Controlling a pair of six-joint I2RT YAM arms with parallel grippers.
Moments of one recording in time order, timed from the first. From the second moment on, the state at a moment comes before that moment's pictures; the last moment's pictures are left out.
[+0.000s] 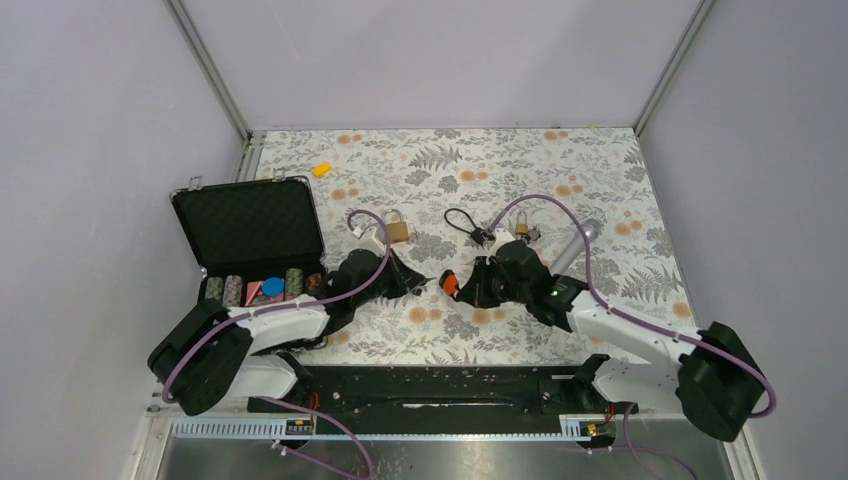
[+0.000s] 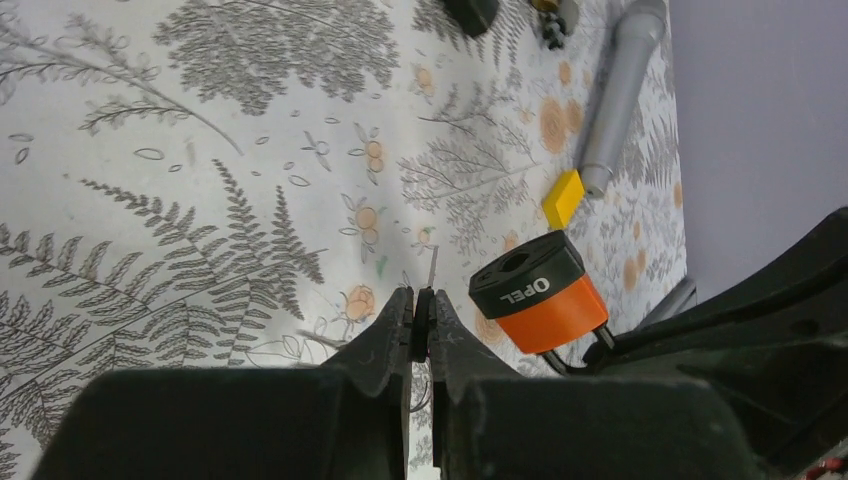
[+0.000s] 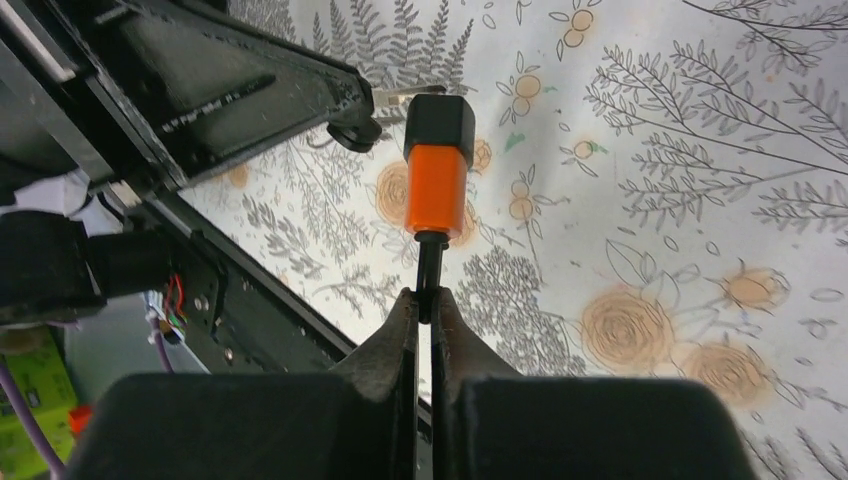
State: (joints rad) left arm -0.72 1.25 0.41 0.39 0.07 -0.89; right arm 0.79 1.10 0.59 -0.15 -0.15 0.66
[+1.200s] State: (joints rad) left arm -0.72 0.87 0.54 -0.05 -0.33 -0.95; right arm 0.73 0.95 0.58 -0.19 0.23 0.82
